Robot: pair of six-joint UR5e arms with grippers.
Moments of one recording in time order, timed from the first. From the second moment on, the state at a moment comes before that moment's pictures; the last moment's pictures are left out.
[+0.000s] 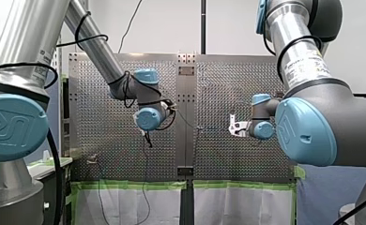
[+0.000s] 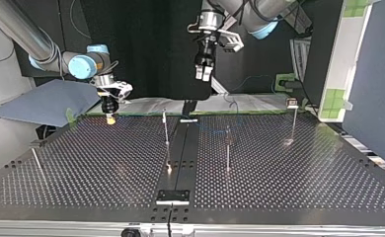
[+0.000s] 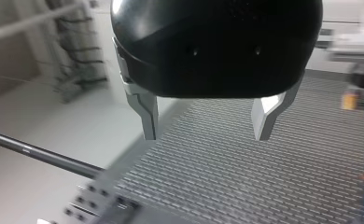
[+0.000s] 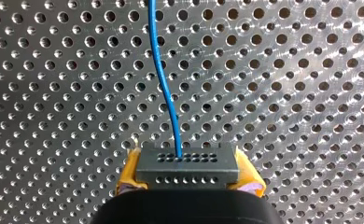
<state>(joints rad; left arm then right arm) -0.70 -1.83 -2.20 -2.05 -2.09 -1.88 1.82 -0.90 1.71 -0.76 1.39 1.59</state>
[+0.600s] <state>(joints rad) -0.70 -1.85 -2.36 -2.05 -2.11 -1.88 1.81 -0.92 1.67 -0.69 1.43 1.59</state>
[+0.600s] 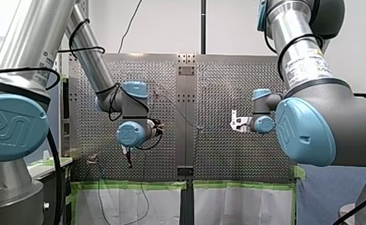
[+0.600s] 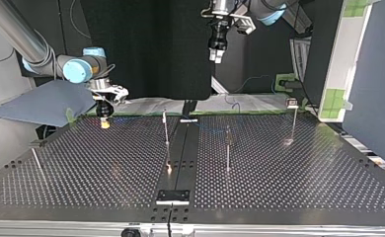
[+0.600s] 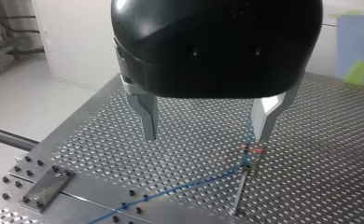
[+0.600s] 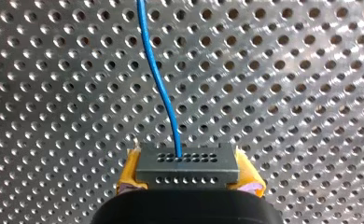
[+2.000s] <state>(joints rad) -0.70 -1.85 -2.58 -1.92 -2.09 -1.80 1.71 -1.19 1.63 -0.54 1.57 1.62</state>
